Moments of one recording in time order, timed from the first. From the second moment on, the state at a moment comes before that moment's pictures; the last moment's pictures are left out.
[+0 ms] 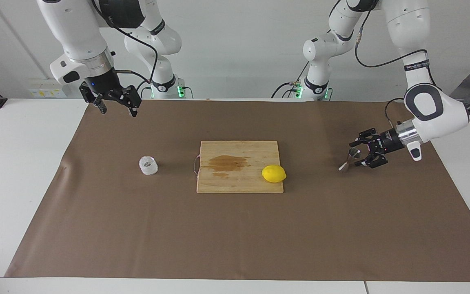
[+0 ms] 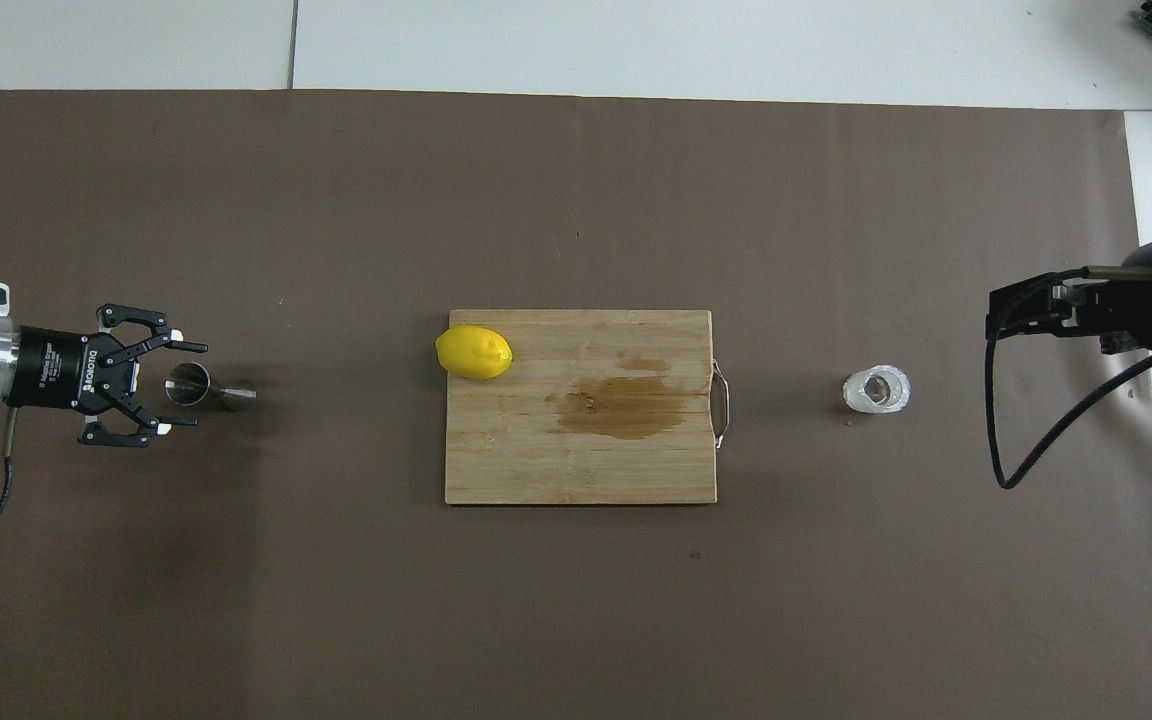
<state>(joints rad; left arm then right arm) 0.32 0.20 -0.08 -2.03 -0.73 1.83 -0.87 0.06 -0.02 -0.01 -1.62 -0.01 1.59 0.19</state>
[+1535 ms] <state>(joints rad) 0.32 0.19 -0.08 -2.02 -0.73 1.83 -0.94 0.06 -0.02 -0.01 -1.62 -0.01 1.59 0.19</state>
